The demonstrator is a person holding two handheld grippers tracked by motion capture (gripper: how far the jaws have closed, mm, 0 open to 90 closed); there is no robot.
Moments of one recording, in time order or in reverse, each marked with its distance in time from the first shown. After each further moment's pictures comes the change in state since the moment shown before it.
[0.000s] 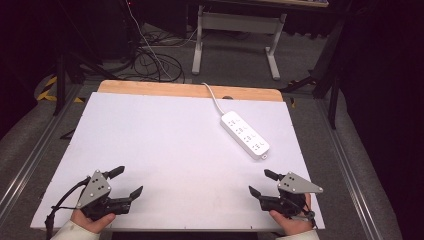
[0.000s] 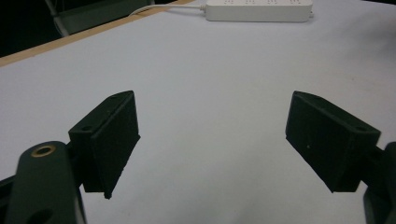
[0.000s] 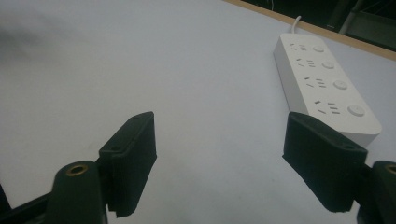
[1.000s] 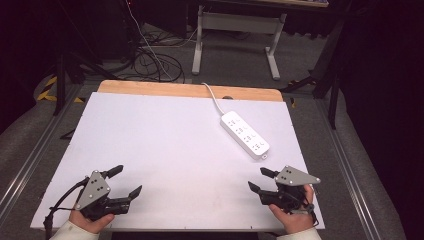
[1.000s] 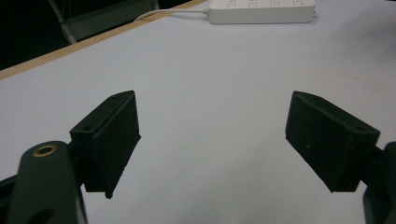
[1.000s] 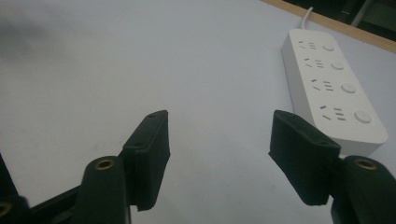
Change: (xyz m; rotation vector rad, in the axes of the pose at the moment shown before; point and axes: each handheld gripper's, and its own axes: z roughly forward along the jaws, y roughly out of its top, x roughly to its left) left arm -0.001 0.003 -0.003 -0.003 0.021 0.024; right arm -0.005 0.020 0.003 0.066 0.038 -0.007
